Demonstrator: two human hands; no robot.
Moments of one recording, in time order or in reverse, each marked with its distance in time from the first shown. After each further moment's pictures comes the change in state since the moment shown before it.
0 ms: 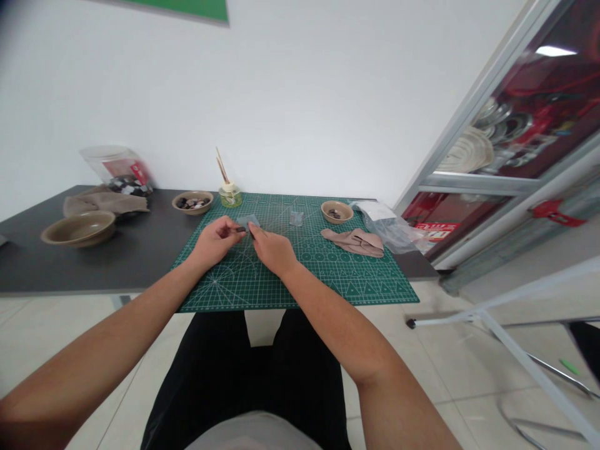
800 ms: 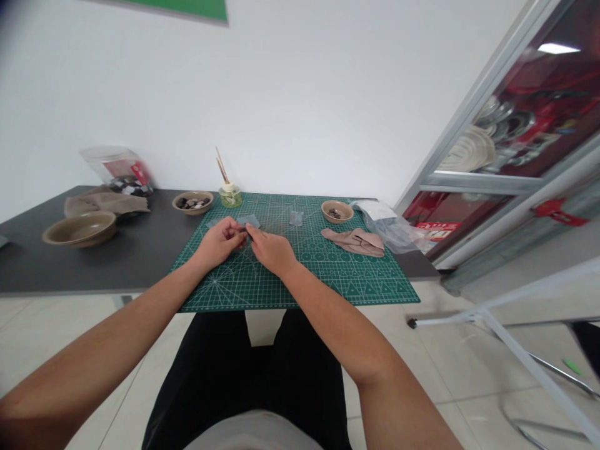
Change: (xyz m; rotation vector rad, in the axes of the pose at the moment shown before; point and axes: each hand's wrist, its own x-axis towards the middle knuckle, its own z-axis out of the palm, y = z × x) left_hand 0.000 -0.002 0.004 -0.013 -0.114 -0.084; right_hand -0.001 0.003 0.004 0.063 0.034 -0.044
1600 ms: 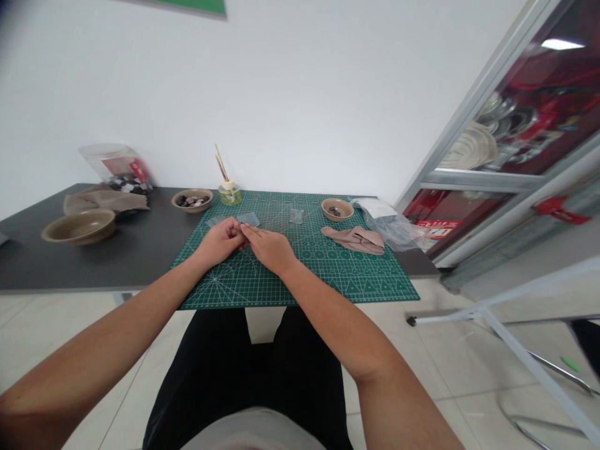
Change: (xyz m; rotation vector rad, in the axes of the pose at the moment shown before) left_hand 0.001 -0.006 -0.002 0.067 -0.046 -0.012; right_hand 0.000 0.002 0.003 -0.035 0.053 -0.130
